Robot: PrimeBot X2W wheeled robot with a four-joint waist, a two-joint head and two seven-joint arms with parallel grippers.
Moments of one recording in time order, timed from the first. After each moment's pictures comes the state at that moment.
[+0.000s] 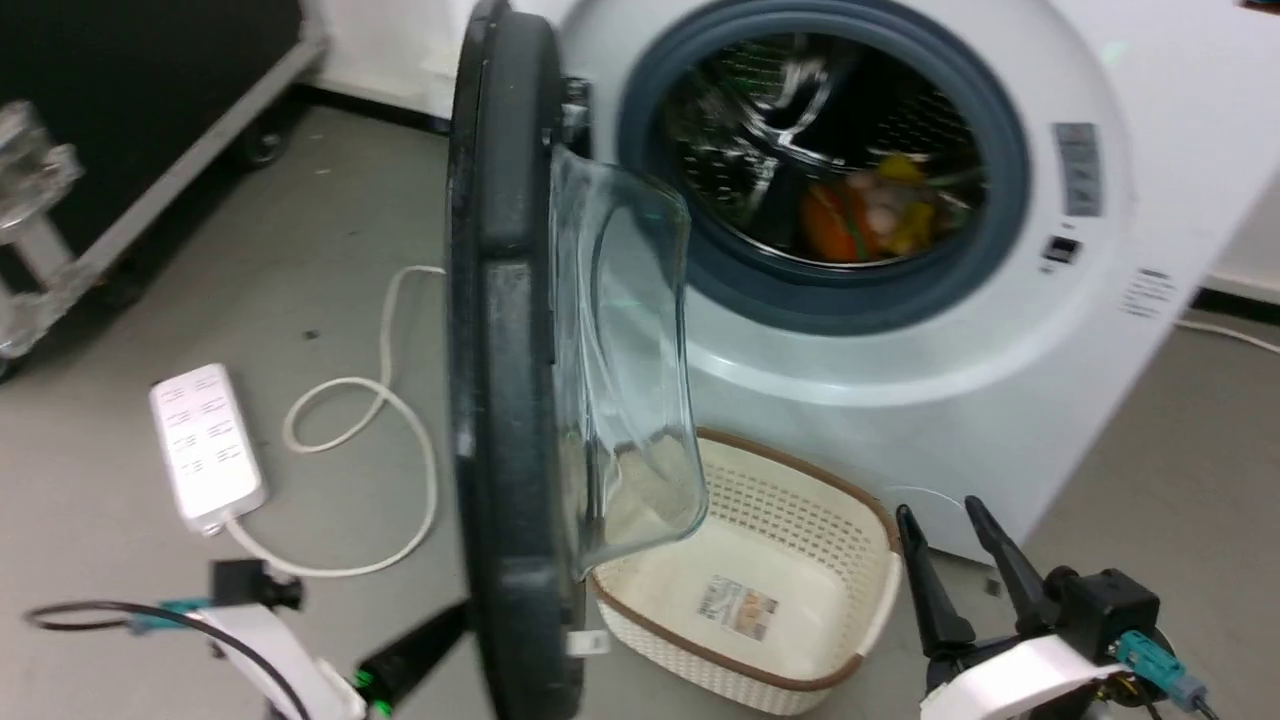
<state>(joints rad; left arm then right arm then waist) -0.03 0.07 0.20 0.04 -1.36 -0.13 0.92 -0.07 -0.05 0.13 0.25 0.23 0.13 -0.26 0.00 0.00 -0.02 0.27</state>
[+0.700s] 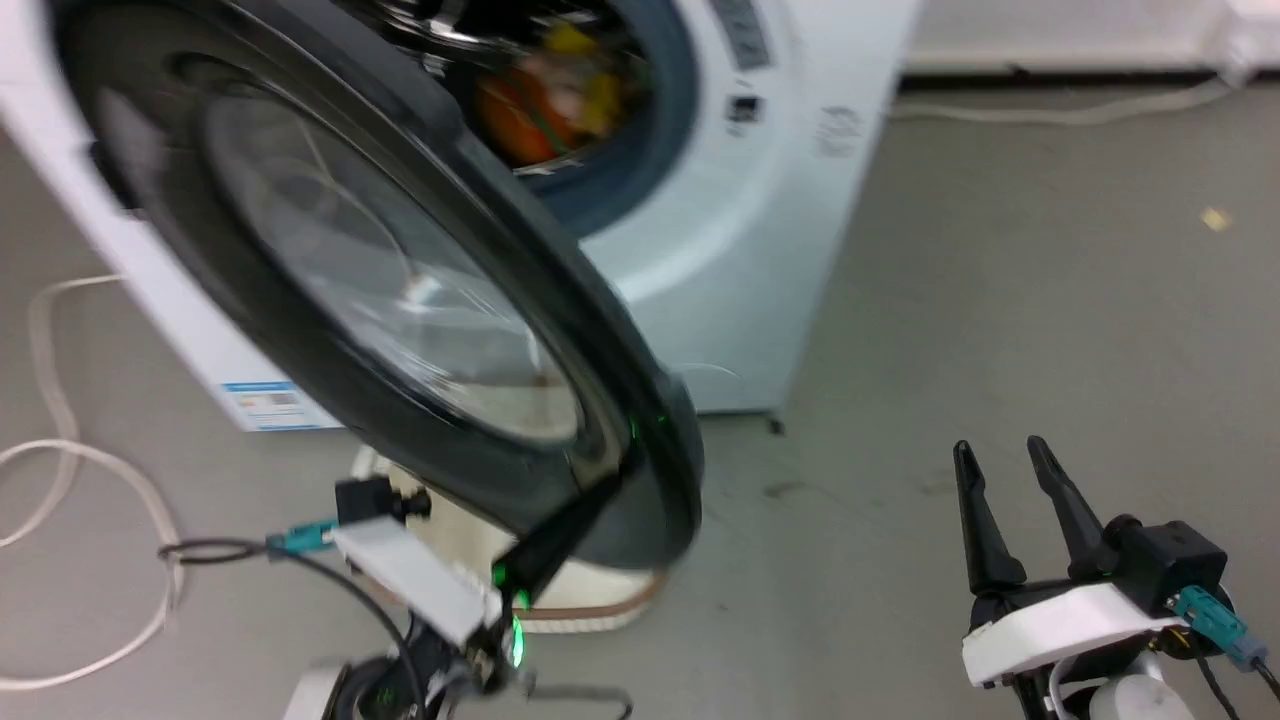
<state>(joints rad) -0.14 0.05 -0.14 0.10 -1.51 -0.13 0.56 -0.13 -0.05 0.02 0.23 0.20 0.13 -0.26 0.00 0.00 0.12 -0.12</state>
